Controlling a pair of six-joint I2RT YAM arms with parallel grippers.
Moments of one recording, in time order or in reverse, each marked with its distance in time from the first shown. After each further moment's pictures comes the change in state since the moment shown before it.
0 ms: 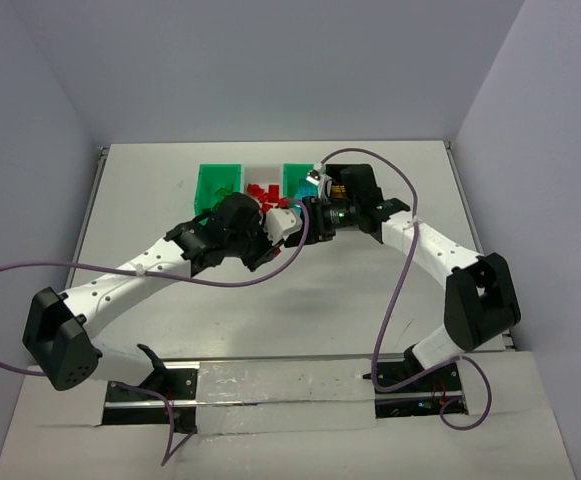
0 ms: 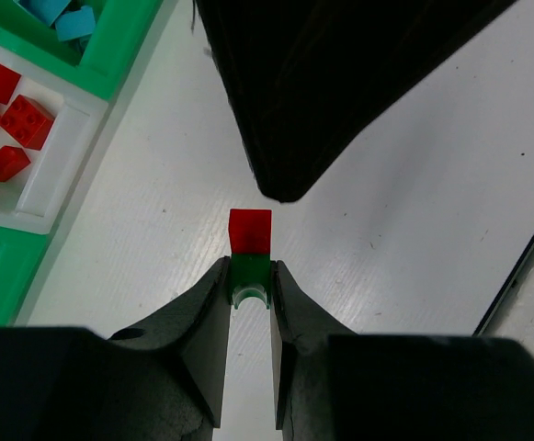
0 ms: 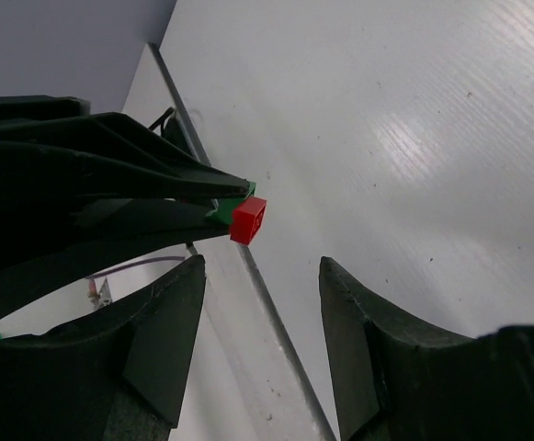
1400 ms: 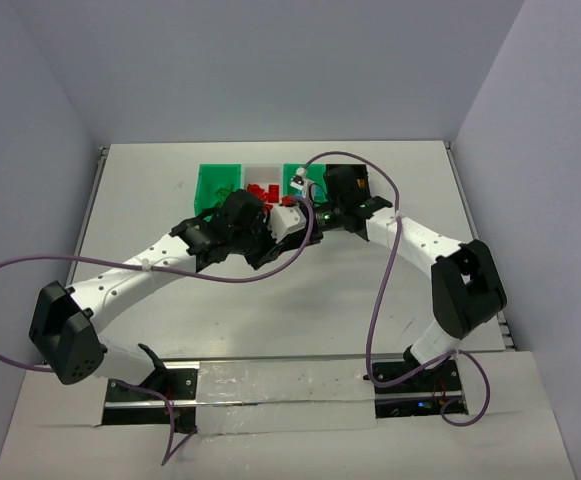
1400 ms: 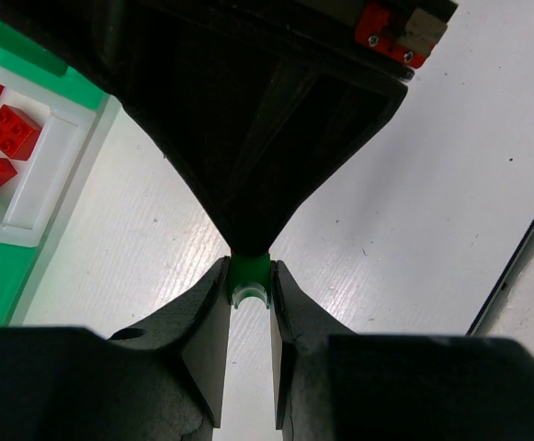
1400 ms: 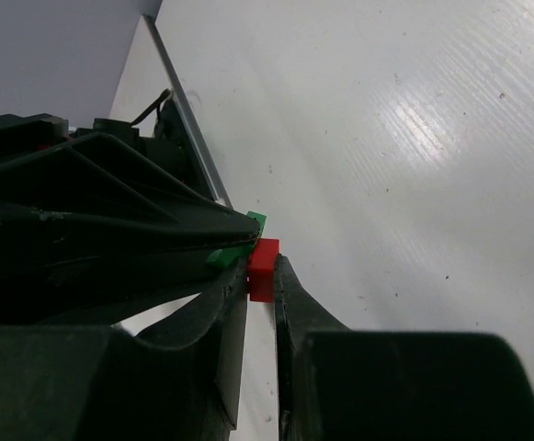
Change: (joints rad) left arm 0.001 0.042 0.040 -0.009 0.026 -0.006; right arm 0.076 0.101 0.056 0.000 0.003 -0.007
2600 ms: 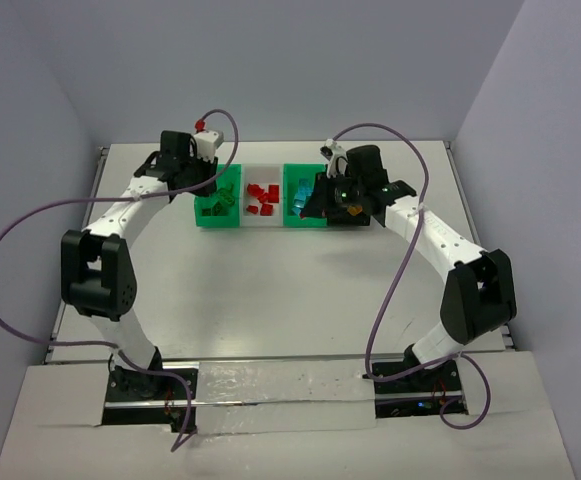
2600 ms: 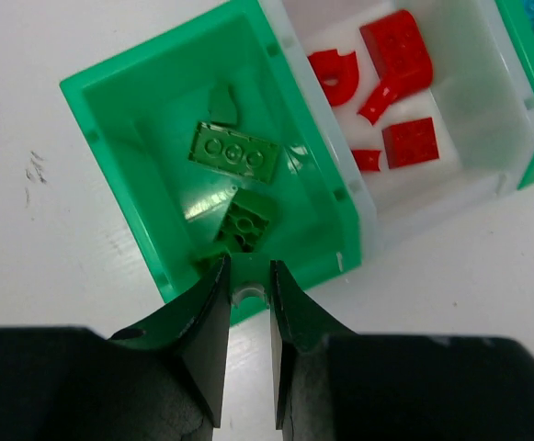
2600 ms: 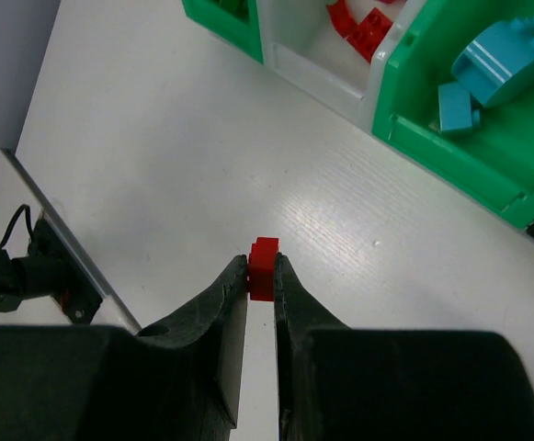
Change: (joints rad) left arm 0.581 0.352 0.273 0.107 0.017 -0.104; right arm -0.117 -0.056 0.105 -0.095 0.349 -0.088
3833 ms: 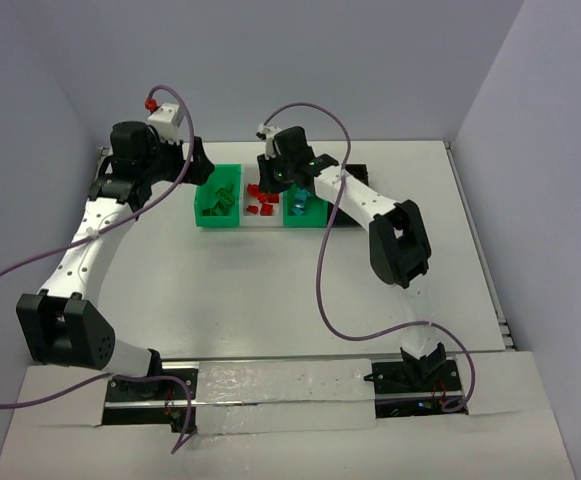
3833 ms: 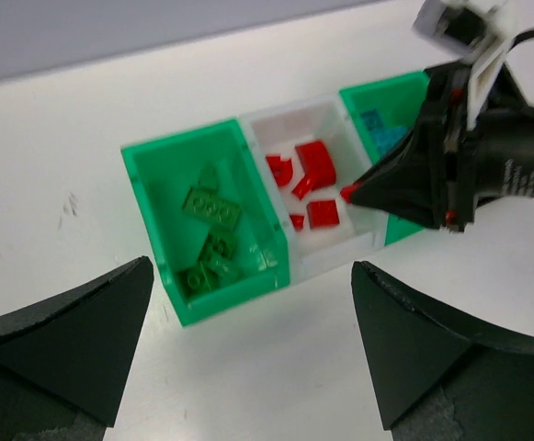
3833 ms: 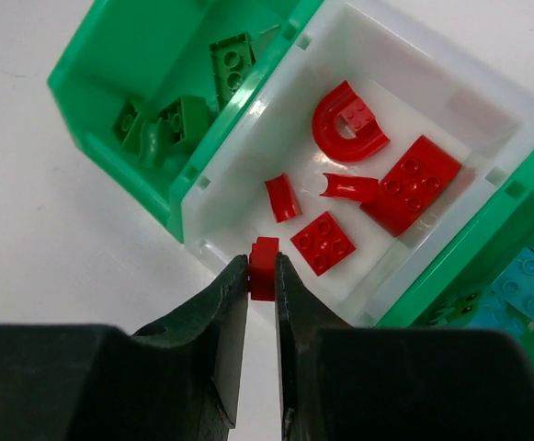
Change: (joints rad) left arm 0.085 -0.320 -0.080 0.080 0.114 -0.205; right arm 0.177 0.616 0.648 -0.021 0.300 -0.144
